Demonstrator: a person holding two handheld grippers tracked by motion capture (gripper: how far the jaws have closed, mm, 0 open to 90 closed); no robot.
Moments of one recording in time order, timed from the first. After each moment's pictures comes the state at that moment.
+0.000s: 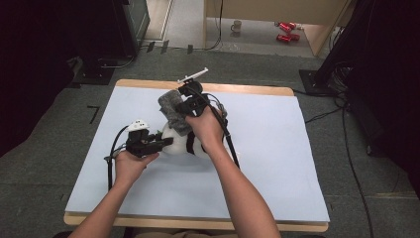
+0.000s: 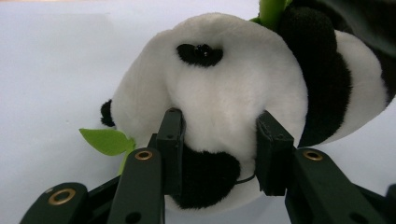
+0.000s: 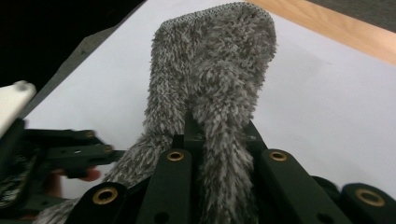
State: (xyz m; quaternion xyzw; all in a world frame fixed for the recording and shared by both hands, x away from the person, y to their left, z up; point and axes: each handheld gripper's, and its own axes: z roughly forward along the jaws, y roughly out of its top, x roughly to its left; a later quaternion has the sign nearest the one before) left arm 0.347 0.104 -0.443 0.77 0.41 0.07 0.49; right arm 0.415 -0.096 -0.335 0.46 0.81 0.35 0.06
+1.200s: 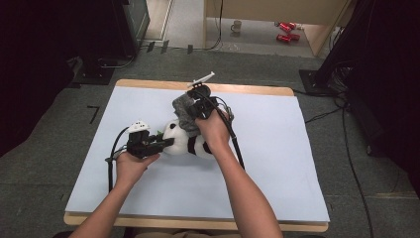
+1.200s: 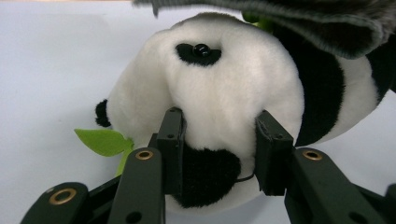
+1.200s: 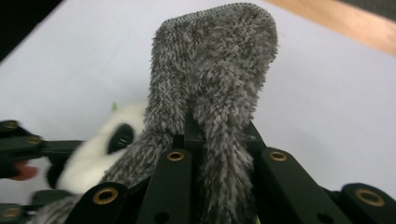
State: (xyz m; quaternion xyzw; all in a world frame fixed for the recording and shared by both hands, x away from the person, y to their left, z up) left arm 0.343 0.103 -0.444 0.76 0.41 0.06 0.50; right arm 0.420 -0.116 -0.351 0.49 0.81 0.30 0.09
